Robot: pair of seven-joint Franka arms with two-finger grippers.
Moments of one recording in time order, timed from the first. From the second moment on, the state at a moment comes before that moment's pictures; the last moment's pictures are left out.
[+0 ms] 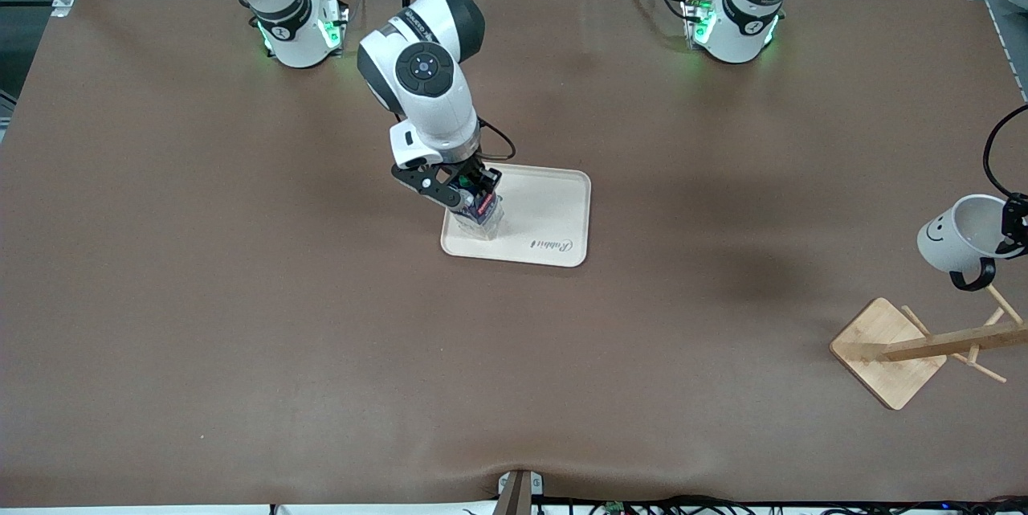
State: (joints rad) left arm 0.62 0.32 -0.46 -1.47 0.18 1.83 0.83; right arm 0.80 0.35 -0.08 -1.77 0.10 2.13 1.20
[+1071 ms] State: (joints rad) left arm 0.66 0.43 -0.46 -1.39 0.18 1.95 0.91; right arm 0.23 0.29 -0.11 -1.54 -0.03 1.62 0.27
